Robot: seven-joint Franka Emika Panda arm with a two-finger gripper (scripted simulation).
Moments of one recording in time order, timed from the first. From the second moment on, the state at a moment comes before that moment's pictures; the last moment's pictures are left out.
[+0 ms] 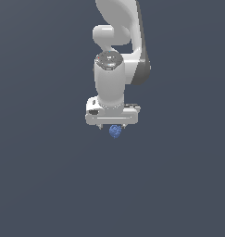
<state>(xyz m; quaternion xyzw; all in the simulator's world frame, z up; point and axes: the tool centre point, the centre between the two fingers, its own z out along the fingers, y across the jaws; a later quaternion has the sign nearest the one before) 0.009 0.001 0.179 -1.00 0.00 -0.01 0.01</state>
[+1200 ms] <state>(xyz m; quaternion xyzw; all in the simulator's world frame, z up) -0.012 -0.001 0.159 -1.00 0.04 0.01 0.02</state>
